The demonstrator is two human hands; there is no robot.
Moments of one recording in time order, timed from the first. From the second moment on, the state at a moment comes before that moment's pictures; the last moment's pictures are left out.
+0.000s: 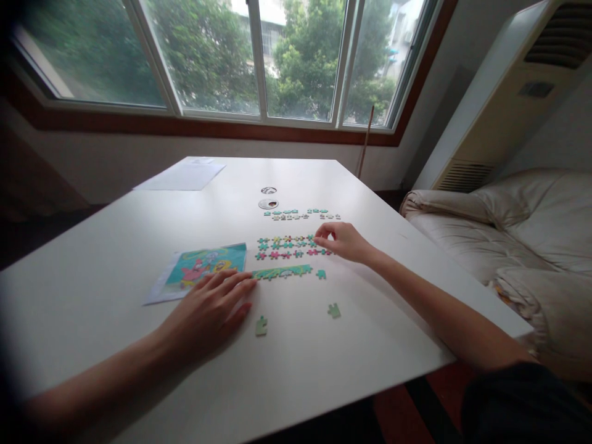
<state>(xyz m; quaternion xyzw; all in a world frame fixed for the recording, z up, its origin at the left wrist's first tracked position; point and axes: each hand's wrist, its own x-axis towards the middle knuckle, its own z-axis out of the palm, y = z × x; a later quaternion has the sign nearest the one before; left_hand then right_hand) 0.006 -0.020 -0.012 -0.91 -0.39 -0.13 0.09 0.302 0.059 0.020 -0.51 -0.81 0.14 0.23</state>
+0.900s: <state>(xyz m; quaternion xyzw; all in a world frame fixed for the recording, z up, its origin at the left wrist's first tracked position) 0.004 -0.017 -0.010 -0.91 -0.39 -0.13 0.08 0.289 0.230 0.008 -0.58 -0.80 0.08 0.12</state>
